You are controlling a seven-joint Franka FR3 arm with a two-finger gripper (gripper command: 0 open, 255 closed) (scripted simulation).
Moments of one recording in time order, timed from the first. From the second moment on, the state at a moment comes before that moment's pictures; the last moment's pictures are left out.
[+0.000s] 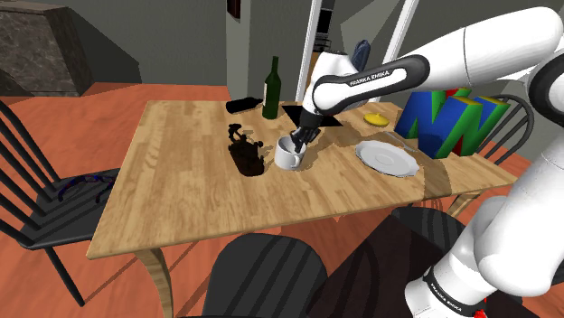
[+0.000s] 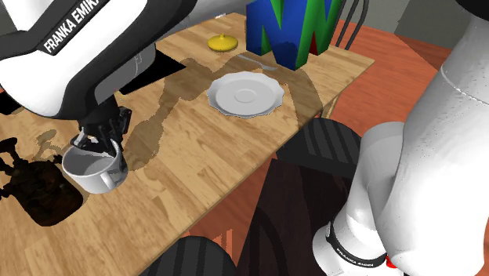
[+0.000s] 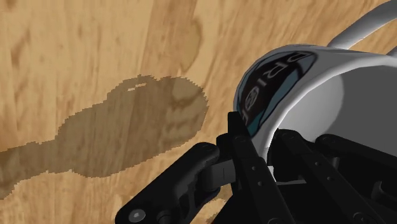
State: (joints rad) arm 0.16 0.03 -0.10 -2.12 0.06 2.28 0.10
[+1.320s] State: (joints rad) arm 0.16 0.11 -0.10 -2.19 0.08 2.43 0.08
